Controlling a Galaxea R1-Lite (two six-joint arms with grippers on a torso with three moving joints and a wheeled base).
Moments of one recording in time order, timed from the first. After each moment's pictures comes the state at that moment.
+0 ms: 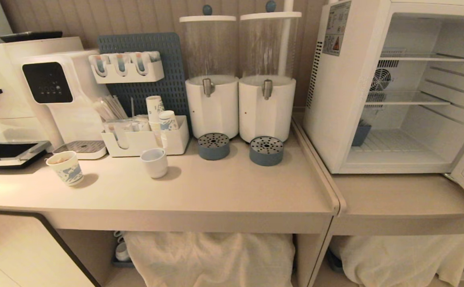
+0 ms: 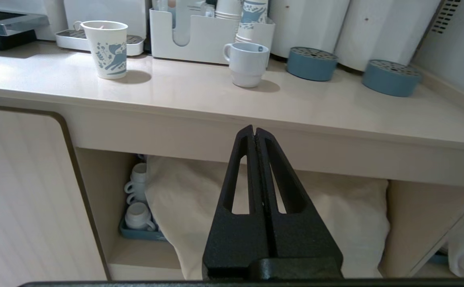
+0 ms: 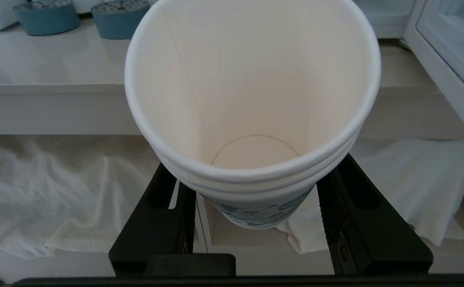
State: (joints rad) left arm 0.00 0.00 0.00 -0.13 -0.01 -0.14; right arm 0.00 0.00 -0.01 0.02 0.01 -0.02
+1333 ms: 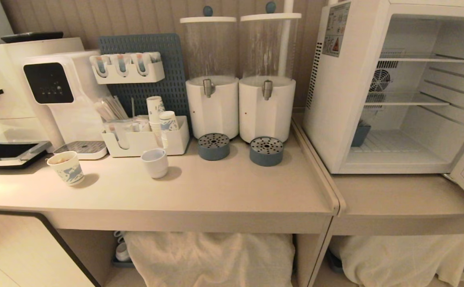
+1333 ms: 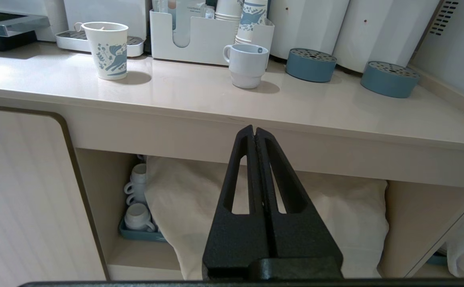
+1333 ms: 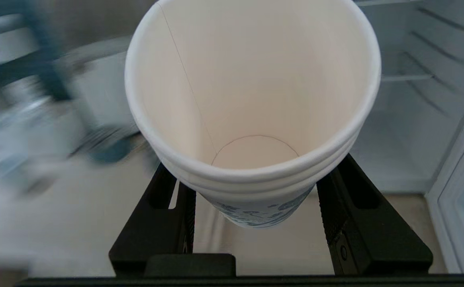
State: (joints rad) left arm 0.00 0.00 0.00 -0.13 -0.01 -0.15; right arm -0.01 1.00 -0.89 -0.14 0.06 0.08
